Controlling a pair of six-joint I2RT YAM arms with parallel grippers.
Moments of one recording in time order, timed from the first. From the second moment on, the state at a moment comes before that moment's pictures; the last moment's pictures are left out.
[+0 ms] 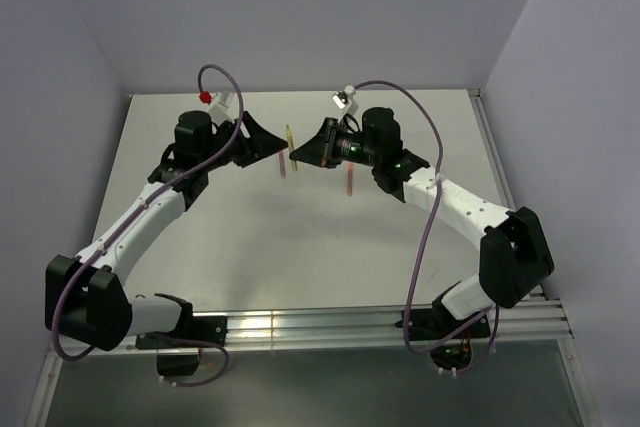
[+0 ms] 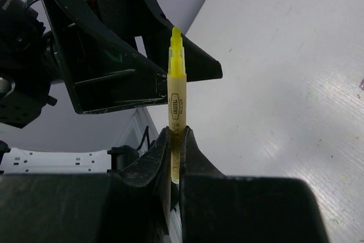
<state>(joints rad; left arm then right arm) -0.34 1.29 1.00 -0.01 0.48 -0.79 0.57 1.47 1.07 0.20 -0.57 0.77</state>
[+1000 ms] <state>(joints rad) -0.35 1.22 0.94 0.17 0.50 -0.85 0.61 1.50 1.08 0.24 -0.56 0.82</state>
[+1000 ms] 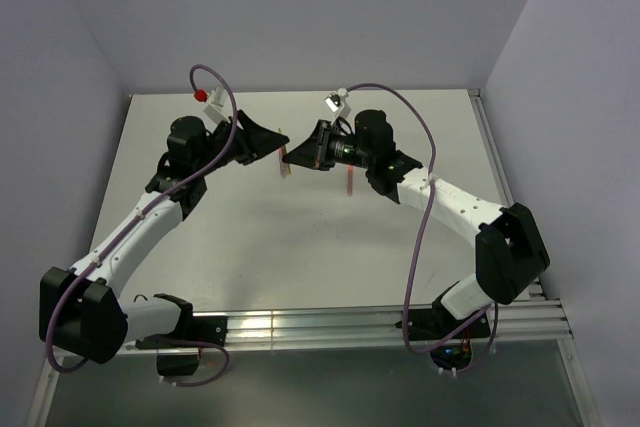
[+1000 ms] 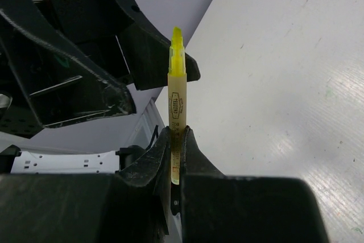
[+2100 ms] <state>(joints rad) -0.36 1.22 0.93 0.13 0.47 -0.85 0.65 1.52 1.11 0.24 -0.51 0.77</state>
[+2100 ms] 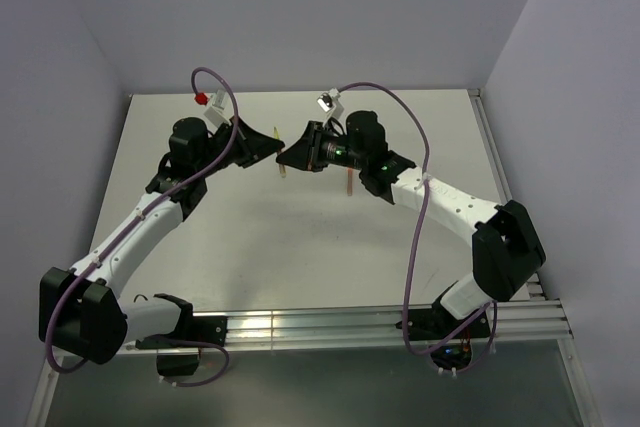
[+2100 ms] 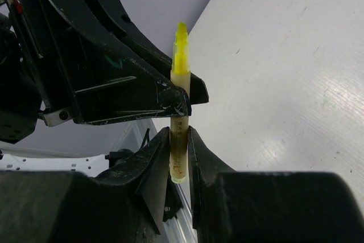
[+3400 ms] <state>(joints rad) -0.36 1.21 0.90 0.21 0.52 -0.86 0.68 1.50 1.08 0.29 -0.51 0.83</state>
